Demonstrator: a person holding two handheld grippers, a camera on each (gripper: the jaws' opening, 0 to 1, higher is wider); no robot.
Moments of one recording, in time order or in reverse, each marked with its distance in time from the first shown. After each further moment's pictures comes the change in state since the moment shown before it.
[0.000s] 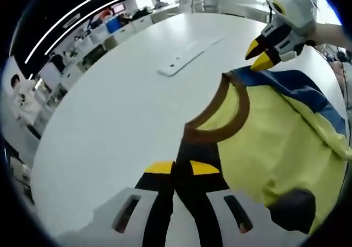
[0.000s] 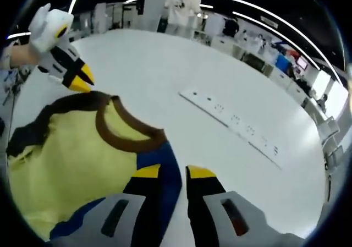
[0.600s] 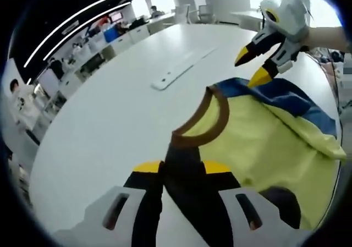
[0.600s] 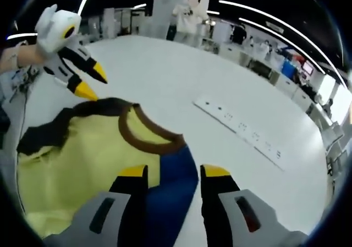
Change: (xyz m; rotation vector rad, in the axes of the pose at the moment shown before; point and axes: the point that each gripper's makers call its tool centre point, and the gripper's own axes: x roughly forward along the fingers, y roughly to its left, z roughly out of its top) left arm -0.032 -0.017 0.011 0.018 -0.056 -0.029; right arm -0.028 0.030 0.007 -0.031 -0.027 0.067
